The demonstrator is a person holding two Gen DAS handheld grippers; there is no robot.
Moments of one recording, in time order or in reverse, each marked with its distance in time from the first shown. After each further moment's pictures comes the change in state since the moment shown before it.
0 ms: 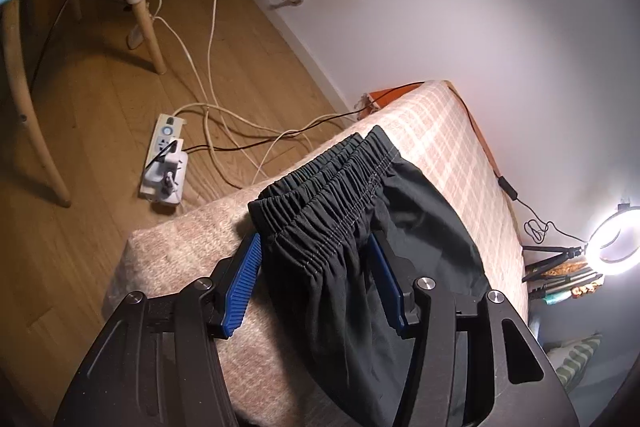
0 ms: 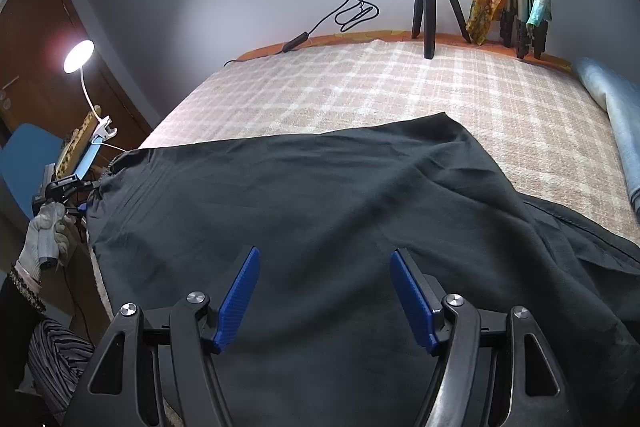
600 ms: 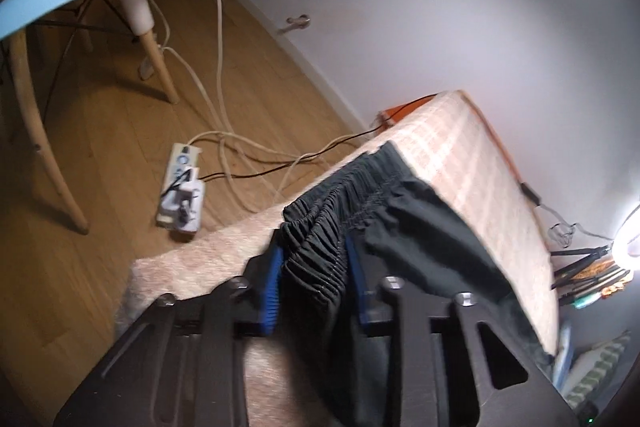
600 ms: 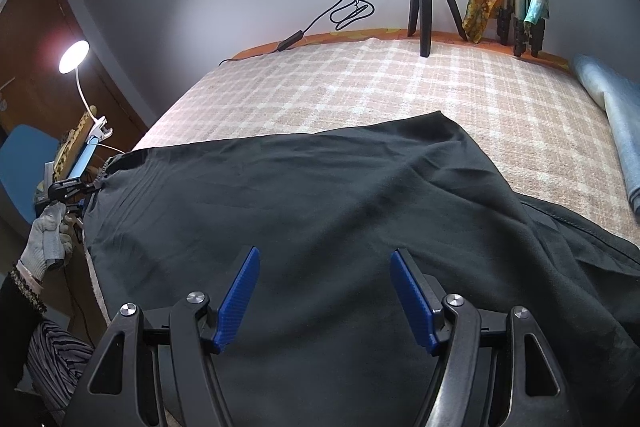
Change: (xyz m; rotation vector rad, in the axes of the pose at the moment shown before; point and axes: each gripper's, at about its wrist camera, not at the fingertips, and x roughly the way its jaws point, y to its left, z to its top) left arm 0.005 -0.009 0.001 0.062 -0.101 0.079; right arm 0.001 -0.005 0.001 0.007 -0.001 -0.014
